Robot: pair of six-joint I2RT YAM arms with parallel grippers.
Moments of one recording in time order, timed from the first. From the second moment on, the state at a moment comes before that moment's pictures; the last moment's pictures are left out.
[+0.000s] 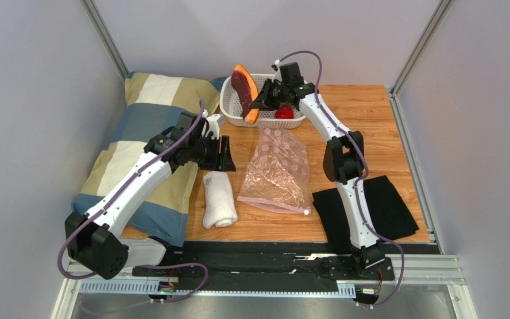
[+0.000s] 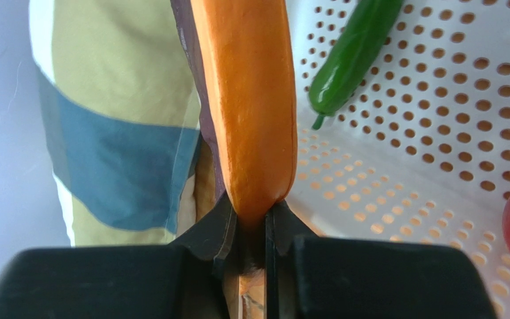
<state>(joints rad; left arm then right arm) -0.46 1.30 1.20 -0.77 0.34 -0.34 0.38 2.48 2.41 -0.58 -0.54 0.64</state>
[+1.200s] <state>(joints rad) -0.84 0.90 0.95 -0.56 0.18 -0.58 0.59 0.99 1.11 -0.86 -0.08 0.66</state>
